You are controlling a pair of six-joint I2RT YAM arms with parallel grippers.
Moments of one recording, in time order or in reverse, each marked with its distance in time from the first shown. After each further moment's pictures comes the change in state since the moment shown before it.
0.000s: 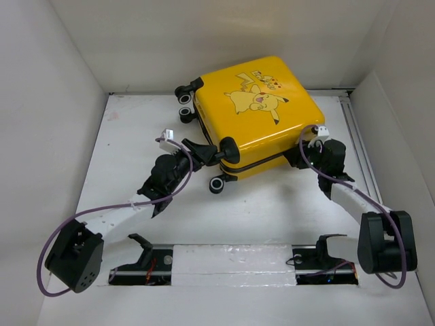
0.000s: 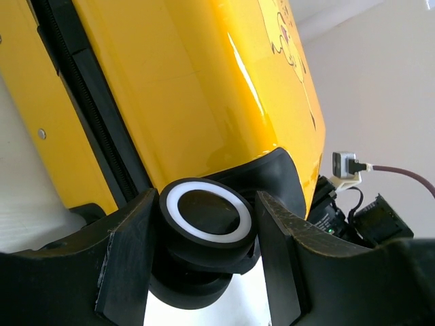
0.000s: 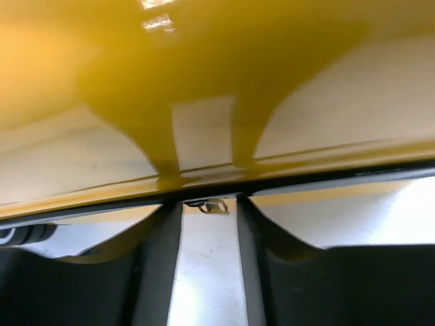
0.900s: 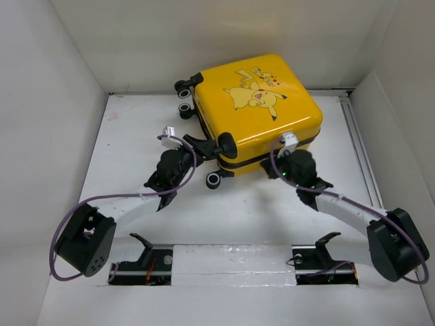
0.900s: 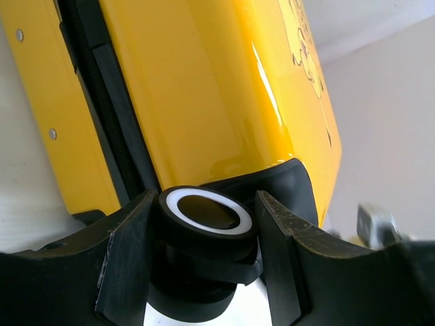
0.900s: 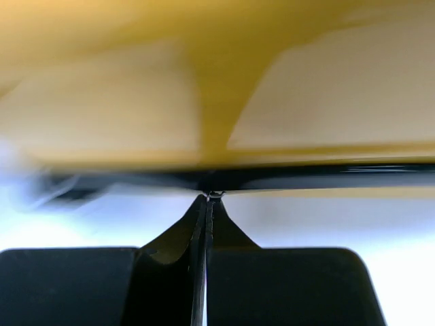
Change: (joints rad) left arm 0.011 0.131 0.026 0.090 -0.062 -0.016; right arm 0.344 -0.009 -0.024 0.037 0.287 0.036
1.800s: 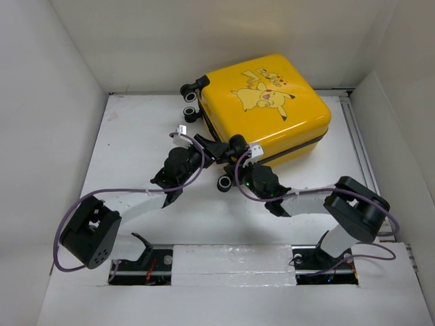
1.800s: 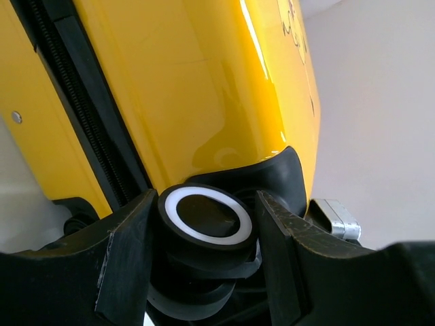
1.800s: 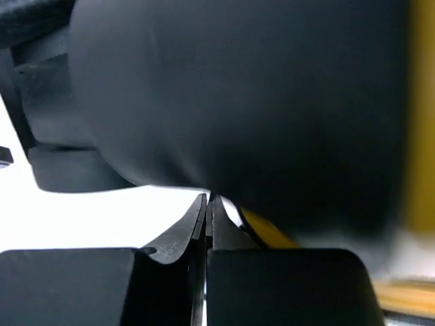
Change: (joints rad) left arm -0.058 0.077 0.068 -0.004 0.117 -0.080; right arm 0.493 0.362 0.066 0.482 0.323 0.163
